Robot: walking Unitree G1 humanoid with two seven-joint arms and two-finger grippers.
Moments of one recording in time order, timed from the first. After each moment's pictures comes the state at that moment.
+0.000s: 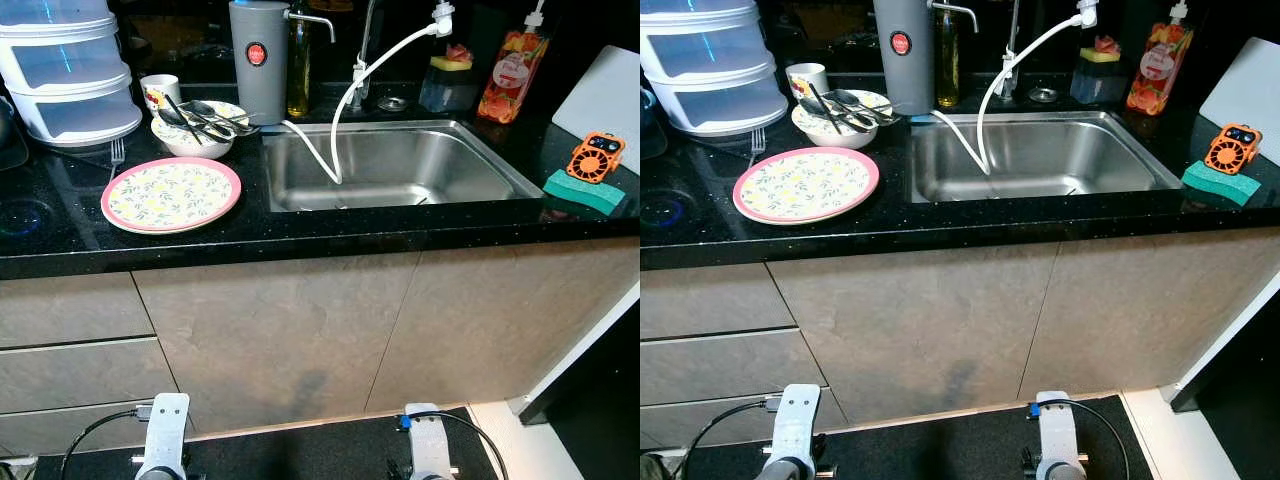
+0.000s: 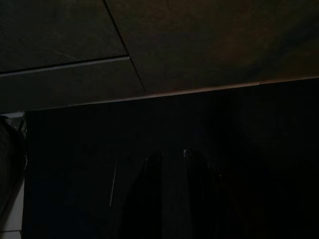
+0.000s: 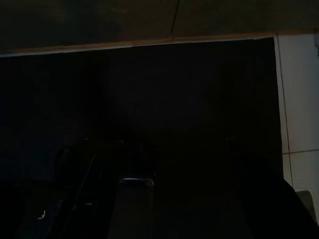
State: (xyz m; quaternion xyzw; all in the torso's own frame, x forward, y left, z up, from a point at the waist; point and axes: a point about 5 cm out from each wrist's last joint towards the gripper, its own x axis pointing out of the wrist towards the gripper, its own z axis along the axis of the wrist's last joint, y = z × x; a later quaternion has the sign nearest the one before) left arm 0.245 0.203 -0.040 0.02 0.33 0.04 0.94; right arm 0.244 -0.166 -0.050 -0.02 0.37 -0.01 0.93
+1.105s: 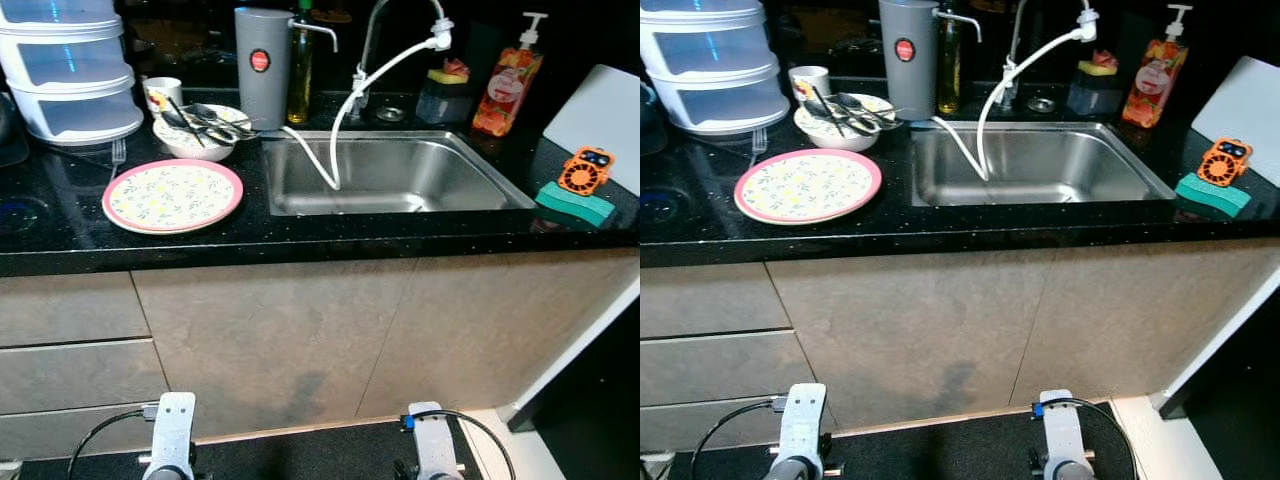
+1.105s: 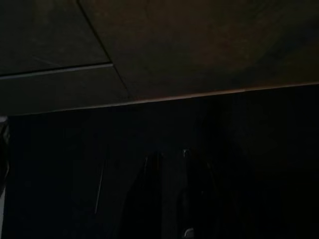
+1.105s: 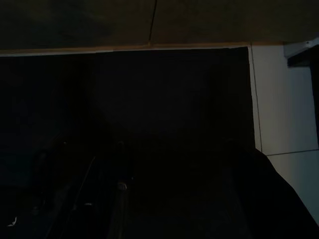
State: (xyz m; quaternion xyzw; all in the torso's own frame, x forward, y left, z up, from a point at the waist) left arm 0.249 0.191 -0.040 0.01 0.33 0.04 0.94; right arm 0.251 -0.183 -0.044 -0.05 0.37 -0.02 0.93
